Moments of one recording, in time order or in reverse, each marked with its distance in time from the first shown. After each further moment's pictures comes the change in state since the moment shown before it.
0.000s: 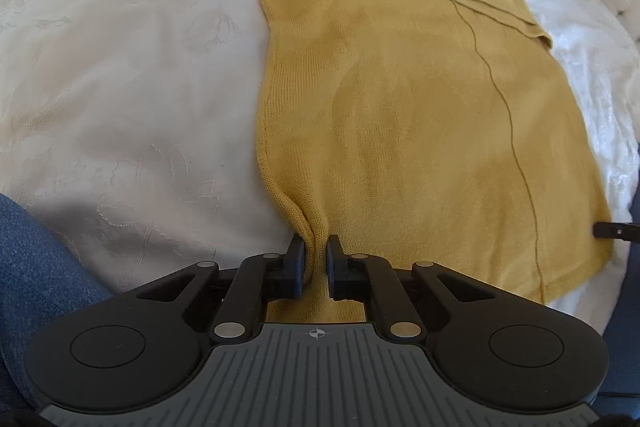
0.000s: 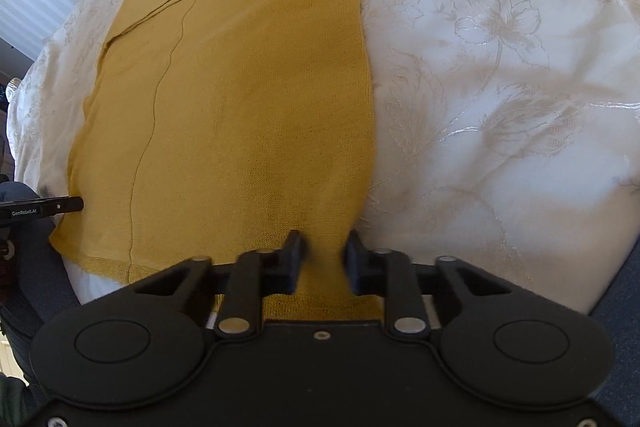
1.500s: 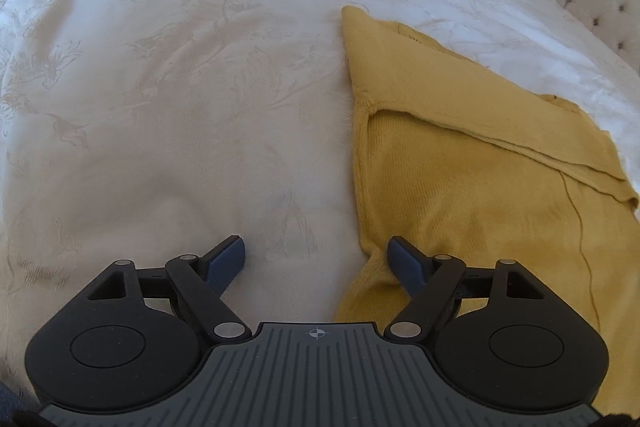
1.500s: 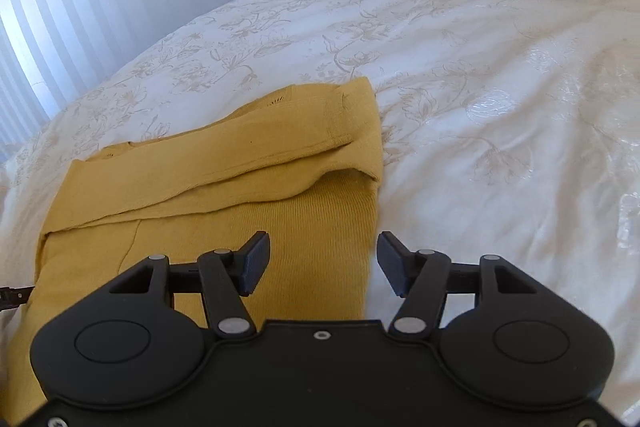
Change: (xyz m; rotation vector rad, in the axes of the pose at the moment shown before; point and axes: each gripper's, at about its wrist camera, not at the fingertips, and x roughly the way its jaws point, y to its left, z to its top) left arm 0.033 0.008 0.086 -0.172 -0.269 0.165; right arm 0.028 0.014 0.118 0.003 -0.503 -0.146
